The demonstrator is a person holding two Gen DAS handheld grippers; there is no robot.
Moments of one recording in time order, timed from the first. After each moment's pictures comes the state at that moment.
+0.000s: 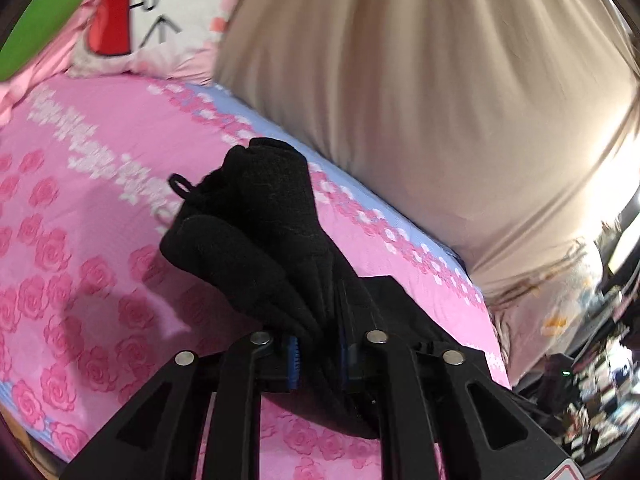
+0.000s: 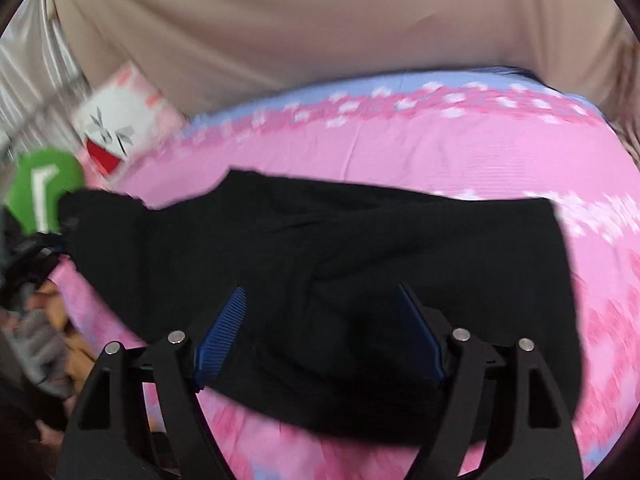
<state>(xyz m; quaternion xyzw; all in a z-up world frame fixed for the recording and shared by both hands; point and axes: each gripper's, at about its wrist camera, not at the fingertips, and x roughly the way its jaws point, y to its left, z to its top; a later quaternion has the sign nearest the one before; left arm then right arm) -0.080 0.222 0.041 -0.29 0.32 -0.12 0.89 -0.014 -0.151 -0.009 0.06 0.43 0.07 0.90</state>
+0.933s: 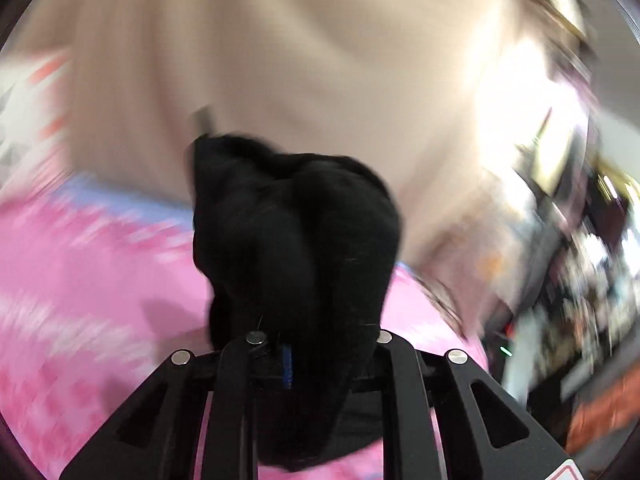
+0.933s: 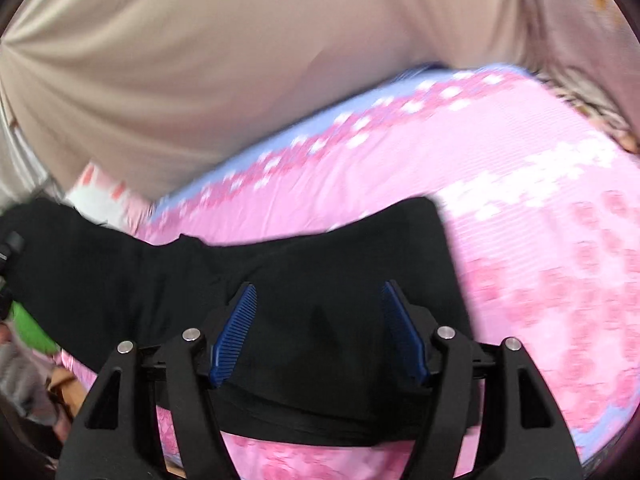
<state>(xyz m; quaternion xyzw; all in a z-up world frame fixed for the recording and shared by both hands) -0.100 0.033 0.200 -0.12 0.26 -0.32 0.90 -0.084 -0.278 0.027 0.22 0.33 -0.01 0.92</state>
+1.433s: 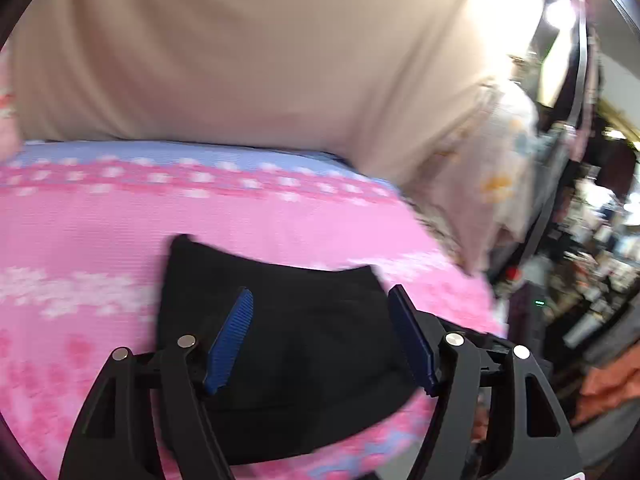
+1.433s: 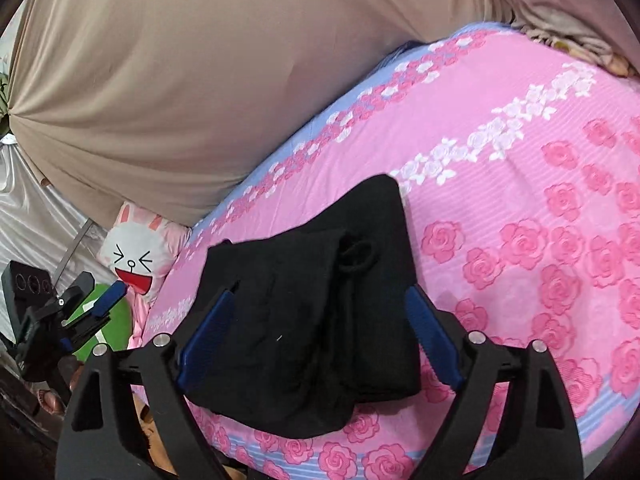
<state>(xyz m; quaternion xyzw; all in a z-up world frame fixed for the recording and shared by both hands) -0.094 -0.066 0.112 -0.09 0.35 -0.29 0.89 -0.110 -0.322 -0.007 0.31 0.33 0.05 0.89</state>
